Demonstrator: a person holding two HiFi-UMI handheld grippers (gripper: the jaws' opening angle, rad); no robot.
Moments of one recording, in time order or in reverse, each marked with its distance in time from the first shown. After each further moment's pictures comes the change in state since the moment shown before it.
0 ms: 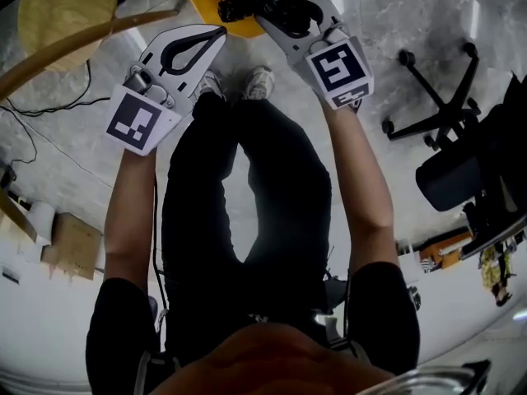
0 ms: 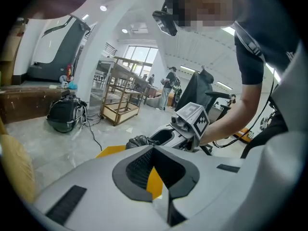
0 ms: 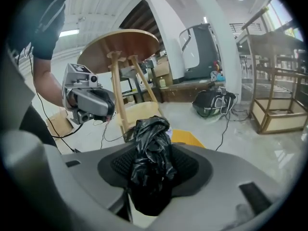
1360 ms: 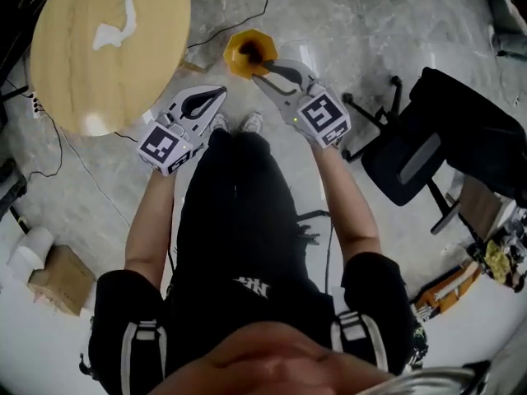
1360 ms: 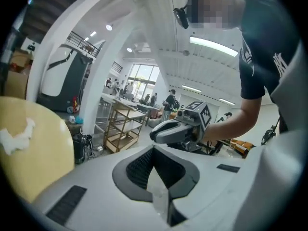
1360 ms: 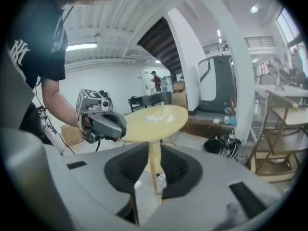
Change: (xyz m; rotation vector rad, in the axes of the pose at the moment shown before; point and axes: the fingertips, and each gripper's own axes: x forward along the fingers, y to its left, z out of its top) left arm -0.195 -0.104 0.272 -0.062 -0.186 0.076; right arm -0.214 0.125 0.318 -0.126 -0.117 0.107
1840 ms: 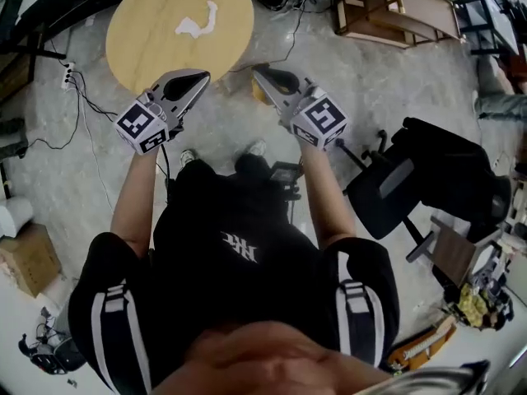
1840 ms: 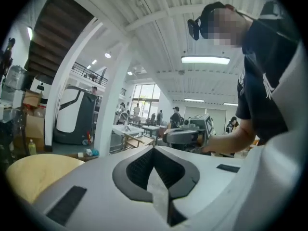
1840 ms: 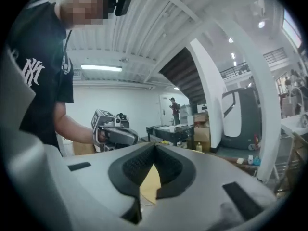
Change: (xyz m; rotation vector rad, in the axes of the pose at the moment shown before) left arm -0.201 -0.029 0.181 0.117 -0.196 0.133; right arm -0.042 0.144 0.239 -0.117 -0.301 0.147
